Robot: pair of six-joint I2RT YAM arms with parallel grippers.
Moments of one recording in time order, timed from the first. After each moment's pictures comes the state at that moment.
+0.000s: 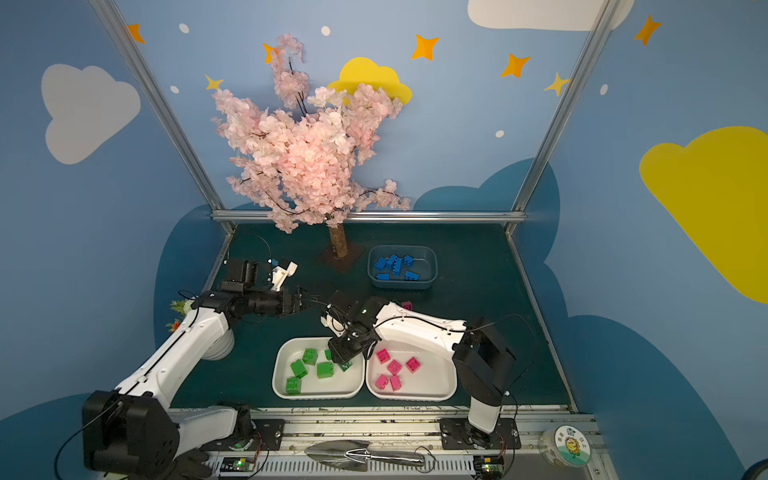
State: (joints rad) left arm -0.11 1.22 0.92 -0.61 0.84 -0.31; right arm 1.09 1.78 1.34 -0.77 -0.28 0.32
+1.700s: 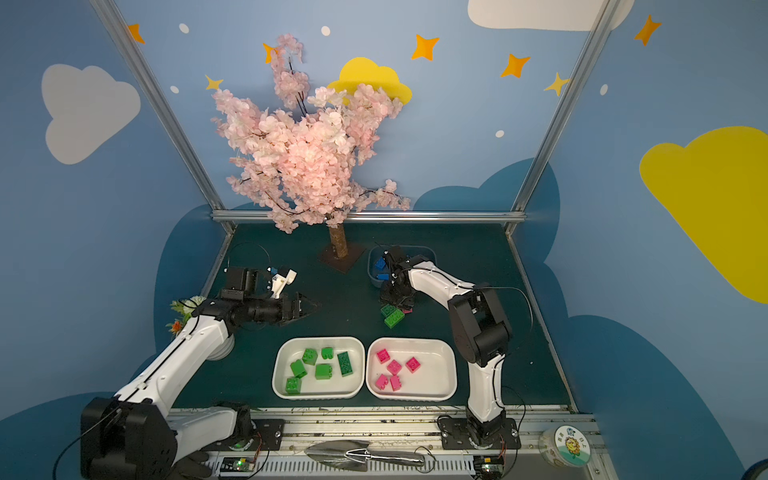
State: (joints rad) left arm -0.11 1.18 0.84 -0.58 0.86 -0.36; right arm 0.57 1.97 1.46 -0.80 -0.16 0.66
